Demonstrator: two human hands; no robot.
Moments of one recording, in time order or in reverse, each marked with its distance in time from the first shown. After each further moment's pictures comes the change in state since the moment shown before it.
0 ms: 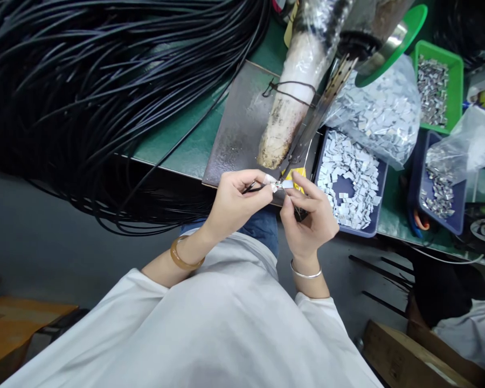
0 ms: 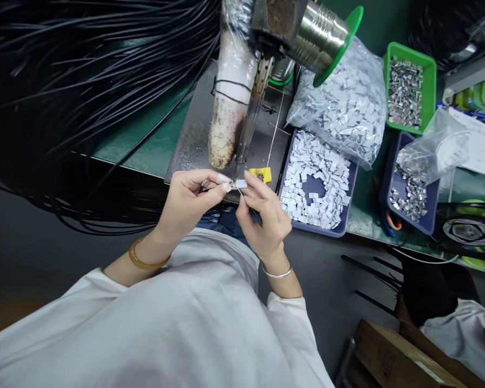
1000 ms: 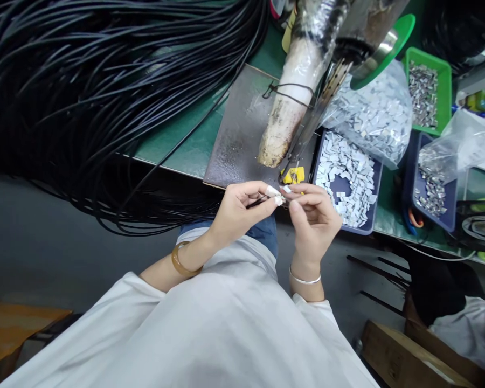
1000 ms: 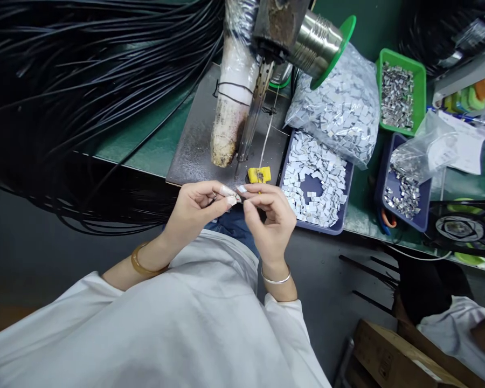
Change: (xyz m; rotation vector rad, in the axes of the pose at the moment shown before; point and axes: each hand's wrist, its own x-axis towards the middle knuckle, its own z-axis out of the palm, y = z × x) left_hand -0.017 -0.005 0.000 -0.174 -0.115 -0.086; right_hand 0.004 -0.017 -0.011 0.255 -0.015 0.459
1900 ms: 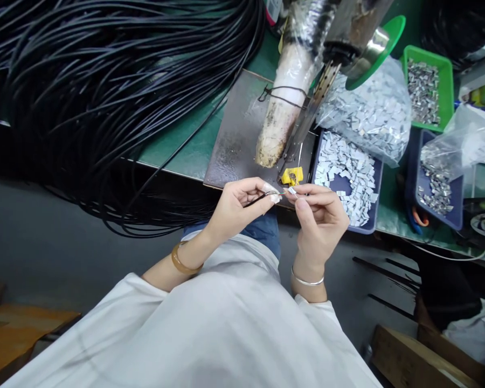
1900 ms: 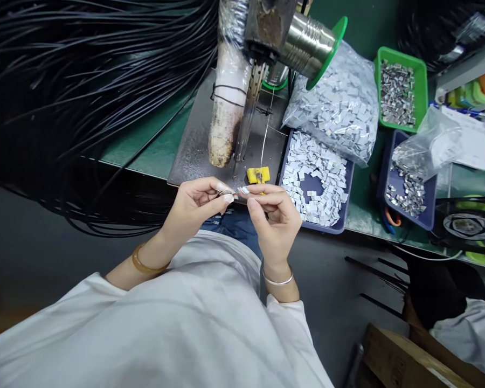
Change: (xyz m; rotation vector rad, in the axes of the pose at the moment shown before) left_hand 0.002 -0.001 -0.003 -0.054 -0.061 -0.001; right_hand 0.000 -0.003 -0.001 0.127 0.031 0.042
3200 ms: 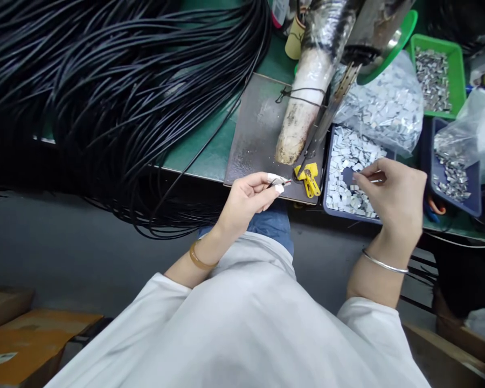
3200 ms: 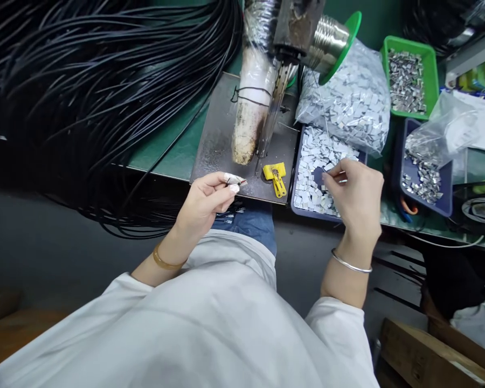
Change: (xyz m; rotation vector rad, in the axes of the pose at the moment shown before) left_hand -0.003 0.010 -0.016 -0.259 0.065 -0.192; right_hand 0.080 0.007 -0.090 -1.069 -0.179 0.052
